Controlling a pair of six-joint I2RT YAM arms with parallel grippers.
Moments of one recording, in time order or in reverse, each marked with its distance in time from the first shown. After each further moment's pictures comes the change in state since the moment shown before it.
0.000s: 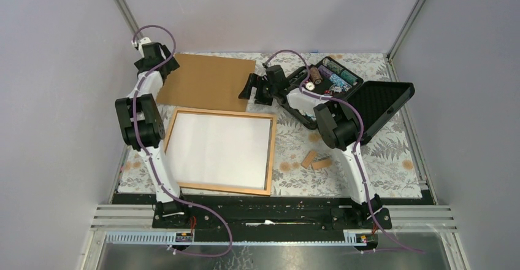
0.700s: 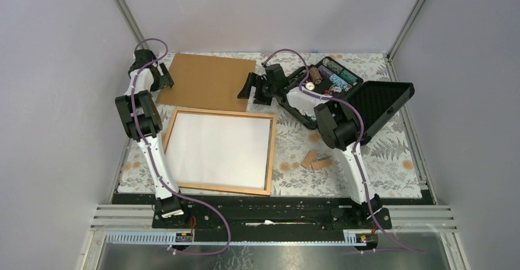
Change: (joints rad) left arm 0.116 0.344 0.435 -0.491 0.114 0.192; right arm 0.000 0.000 0.023 -0.032 -0.041 -0.002
